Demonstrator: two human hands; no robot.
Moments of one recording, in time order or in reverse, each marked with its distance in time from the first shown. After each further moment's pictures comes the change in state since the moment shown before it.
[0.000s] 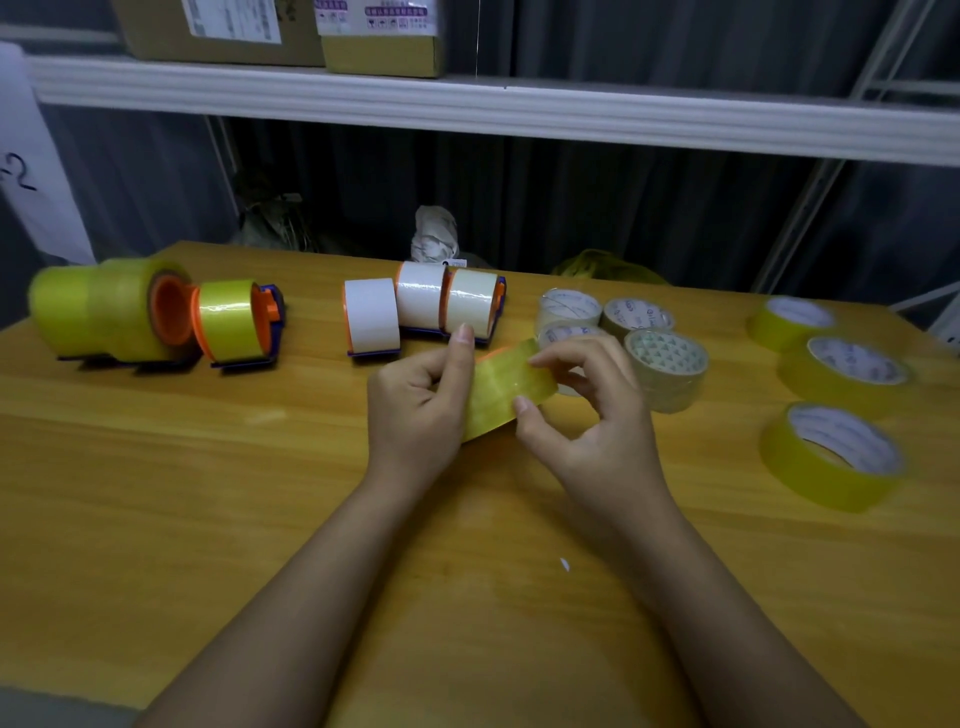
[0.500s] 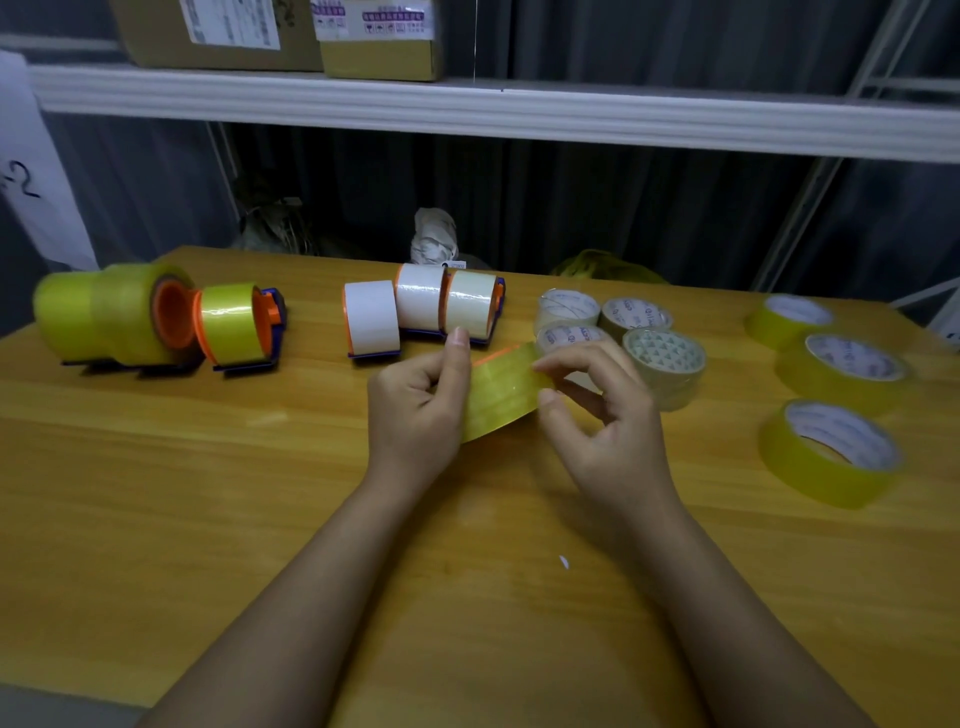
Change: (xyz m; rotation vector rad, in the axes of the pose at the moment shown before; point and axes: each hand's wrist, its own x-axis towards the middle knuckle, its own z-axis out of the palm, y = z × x) left_hand 0.000 -0.001 0.000 0.022 -0.002 -0.006; right_hand -0.001 0.006 -0.004 0.037 0.016 0.019
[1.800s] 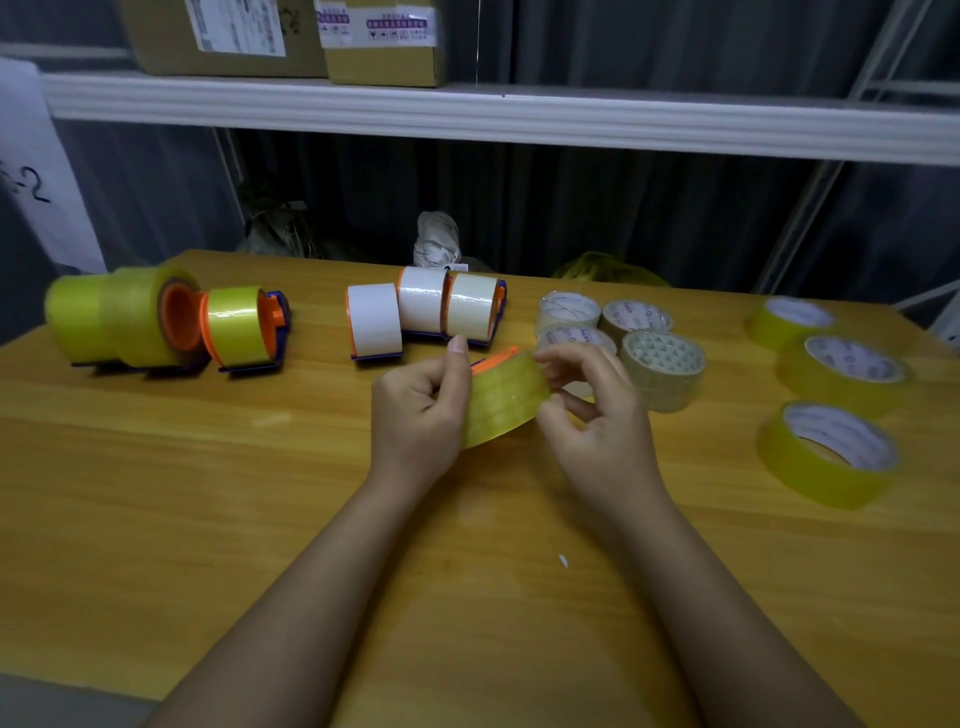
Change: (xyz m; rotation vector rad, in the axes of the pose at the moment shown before) left_hand -0.002 -0.001 0.000 0.004 -0.022 -0.029; right_hand 0.000 -0.002 0.006 0.006 -0.001 0.103
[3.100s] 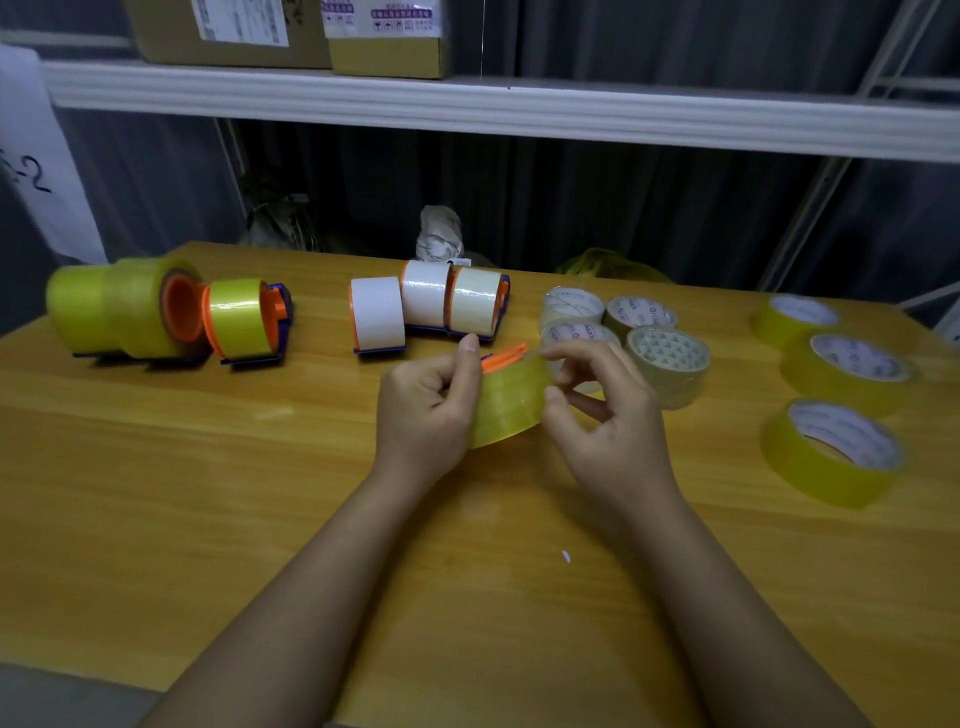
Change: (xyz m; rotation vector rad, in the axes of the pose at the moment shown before) left_hand 0.000 -0.001 0.000 0.015 -0.033 0.005; right_hand 0.000 0.000 -0.005 -0.086 0.021 -0.062
